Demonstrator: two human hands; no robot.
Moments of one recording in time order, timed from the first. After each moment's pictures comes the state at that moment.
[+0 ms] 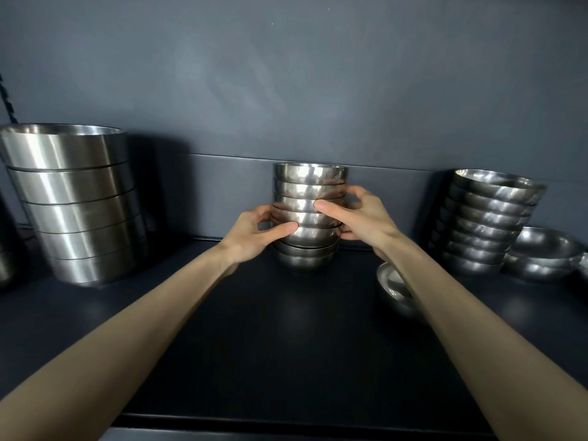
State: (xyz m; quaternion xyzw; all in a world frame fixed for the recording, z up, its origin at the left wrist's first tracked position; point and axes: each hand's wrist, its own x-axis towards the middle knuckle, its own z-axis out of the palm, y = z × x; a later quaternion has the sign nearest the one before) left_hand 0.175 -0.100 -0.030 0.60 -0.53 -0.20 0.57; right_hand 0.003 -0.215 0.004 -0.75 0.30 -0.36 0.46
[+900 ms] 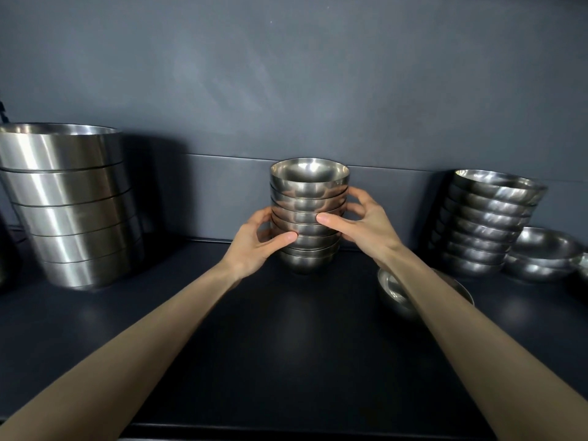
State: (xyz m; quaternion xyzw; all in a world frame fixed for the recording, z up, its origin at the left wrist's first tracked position) left_hand 0.172 -0.104 -0.049 0.56 -0.52 -0.19 0.61; right_hand 0.001 -0.217 -0.011 -0.75 0.29 -0.39 0.44
